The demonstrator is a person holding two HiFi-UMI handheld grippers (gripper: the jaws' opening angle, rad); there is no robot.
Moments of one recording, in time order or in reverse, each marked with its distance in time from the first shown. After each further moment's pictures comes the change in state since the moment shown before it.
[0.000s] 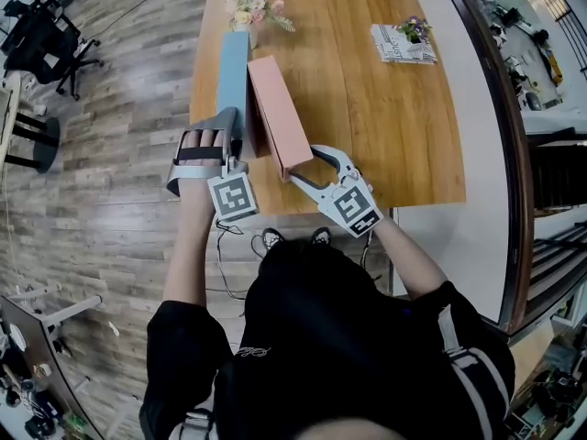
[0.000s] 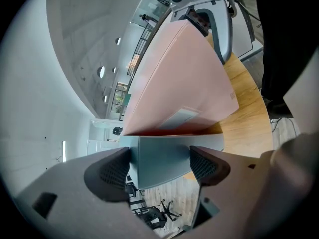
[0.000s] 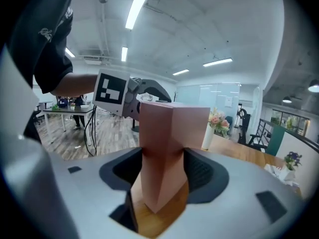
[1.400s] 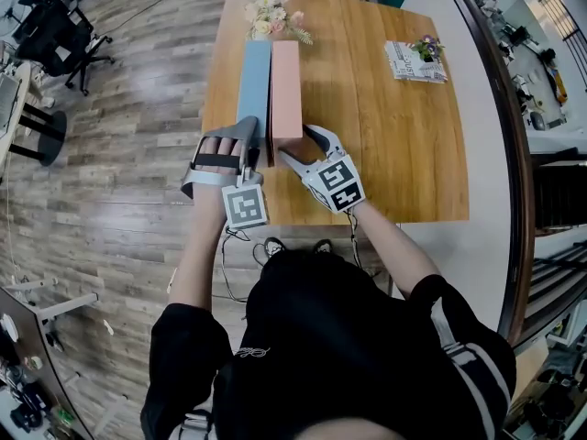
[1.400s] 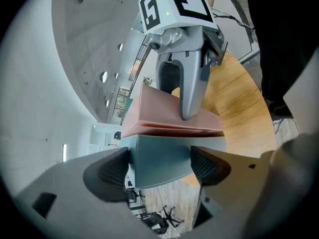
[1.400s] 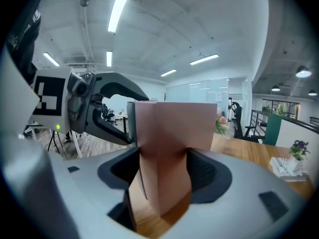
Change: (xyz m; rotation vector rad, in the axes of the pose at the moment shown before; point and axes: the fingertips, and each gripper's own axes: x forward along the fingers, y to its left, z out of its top) left arm 0.002 0.004 0.006 0.012 -0.061 0.048; right arm 0.079 -0.048 0.017 0.134 -0.020 -0.082
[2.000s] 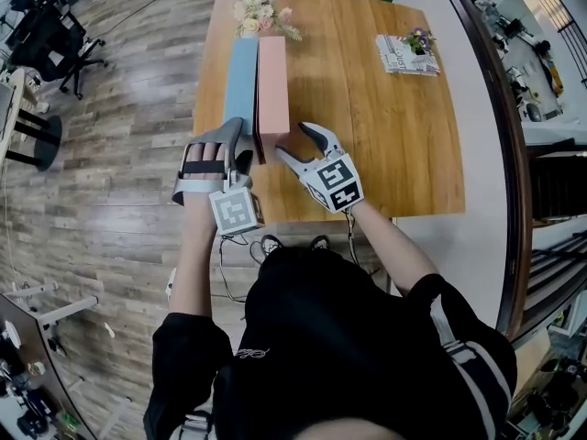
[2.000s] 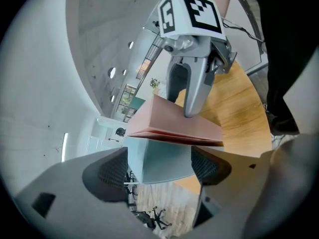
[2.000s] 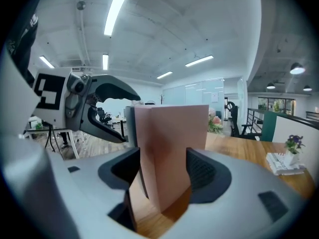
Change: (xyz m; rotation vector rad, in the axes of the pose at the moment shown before) left arm -0.018 0.010 0.007 -0.163 -0.044 0.022; right arm -0.015 -0.006 0.002 0.039 -0.028 -0.028
